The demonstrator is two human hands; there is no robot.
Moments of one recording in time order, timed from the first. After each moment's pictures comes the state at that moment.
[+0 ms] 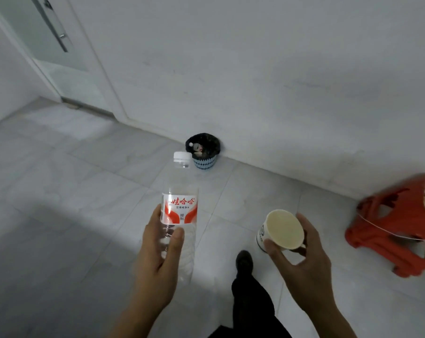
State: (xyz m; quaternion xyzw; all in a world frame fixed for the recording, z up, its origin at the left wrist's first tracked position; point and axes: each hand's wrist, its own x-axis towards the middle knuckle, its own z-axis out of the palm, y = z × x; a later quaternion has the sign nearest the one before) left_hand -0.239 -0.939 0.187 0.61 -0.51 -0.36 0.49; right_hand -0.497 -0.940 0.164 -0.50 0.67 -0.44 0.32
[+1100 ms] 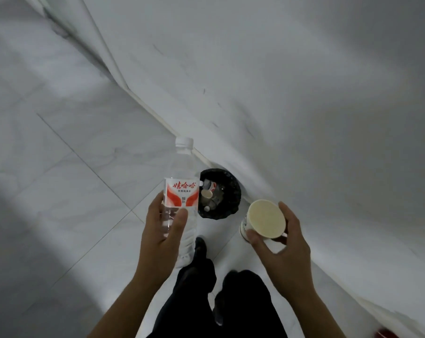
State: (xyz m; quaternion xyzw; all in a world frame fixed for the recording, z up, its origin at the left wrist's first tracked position) left_hand -0.126 -1.714 0.085 0.73 -0.29 -0.41 0.47; right_hand -0.353 -1.762 0.086 -0.58 0.64 -0.25 0.44
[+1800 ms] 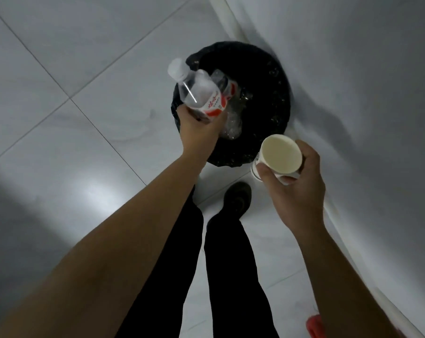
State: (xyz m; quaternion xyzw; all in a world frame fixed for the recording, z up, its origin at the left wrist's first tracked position) left_hand -0.176 -1.876 -0.481 0.79 0.00 -0.46 0.40; right_hand -0.358 -1.895 -0.392 -0.59 0.67 -0.06 0.46
